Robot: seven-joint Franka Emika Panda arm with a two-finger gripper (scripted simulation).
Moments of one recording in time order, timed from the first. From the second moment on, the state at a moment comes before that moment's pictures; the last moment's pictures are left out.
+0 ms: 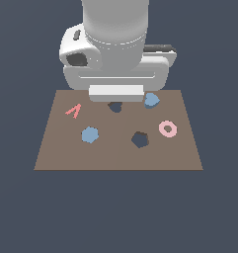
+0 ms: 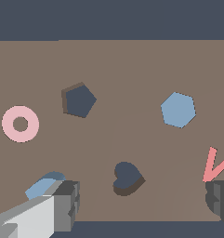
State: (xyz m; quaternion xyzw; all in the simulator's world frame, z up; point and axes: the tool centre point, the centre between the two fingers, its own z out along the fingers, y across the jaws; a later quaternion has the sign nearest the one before) arm -0.014 -0.004 0.149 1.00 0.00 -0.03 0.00
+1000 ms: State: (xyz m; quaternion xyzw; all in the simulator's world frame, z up) arm -0.050 0.070 0.094 0.99 0.16 -0.01 0.00
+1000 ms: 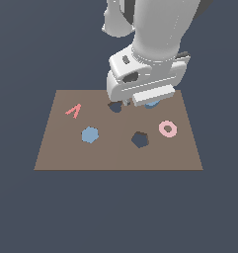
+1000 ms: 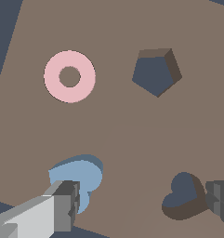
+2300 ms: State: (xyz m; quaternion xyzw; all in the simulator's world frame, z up) arm -0.090 0.114 0.045 0.96 0.27 0.00 0.00
